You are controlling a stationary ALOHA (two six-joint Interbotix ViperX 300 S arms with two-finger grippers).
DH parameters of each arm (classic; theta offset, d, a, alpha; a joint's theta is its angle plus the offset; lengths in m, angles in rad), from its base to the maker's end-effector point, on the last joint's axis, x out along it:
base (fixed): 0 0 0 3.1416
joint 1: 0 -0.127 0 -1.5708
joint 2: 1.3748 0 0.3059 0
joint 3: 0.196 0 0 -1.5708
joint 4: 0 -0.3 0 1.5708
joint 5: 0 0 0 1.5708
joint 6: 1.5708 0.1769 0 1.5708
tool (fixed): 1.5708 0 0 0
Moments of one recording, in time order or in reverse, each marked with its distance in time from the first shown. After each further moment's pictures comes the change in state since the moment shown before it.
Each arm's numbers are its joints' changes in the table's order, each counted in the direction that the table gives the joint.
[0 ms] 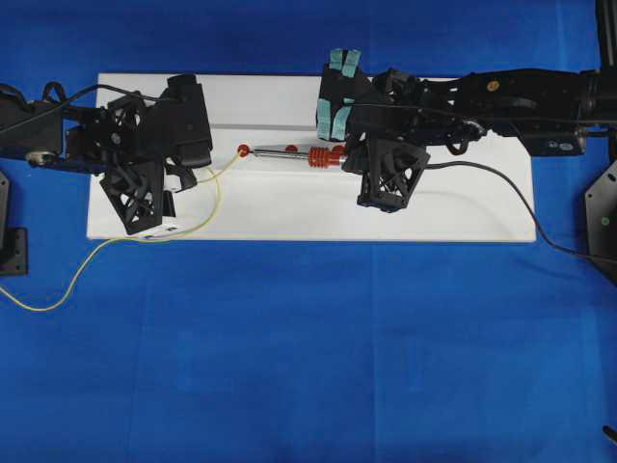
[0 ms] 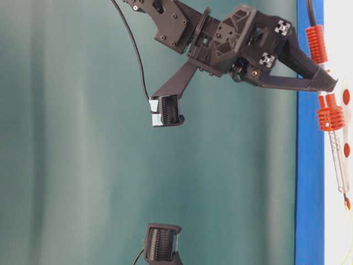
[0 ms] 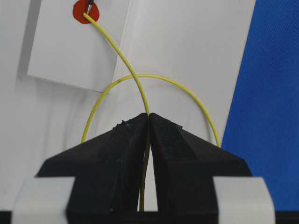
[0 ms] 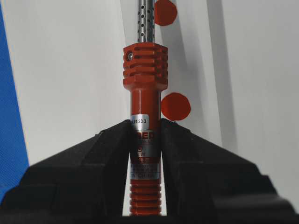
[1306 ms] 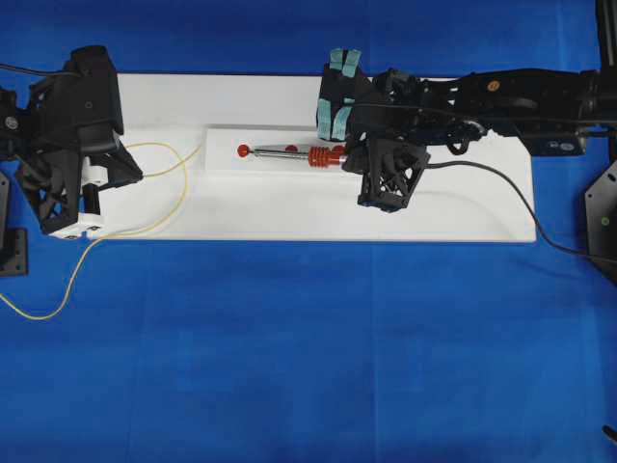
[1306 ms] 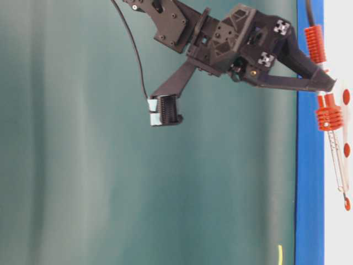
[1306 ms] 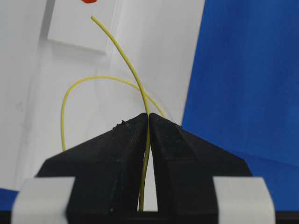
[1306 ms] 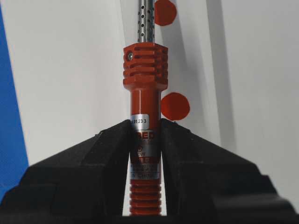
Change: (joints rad) left arm 0.037 0.368 -0.021 0.000 -0.261 -0.031; right arm 0.000 0.017 -0.003 0.006 -0.002 0.000
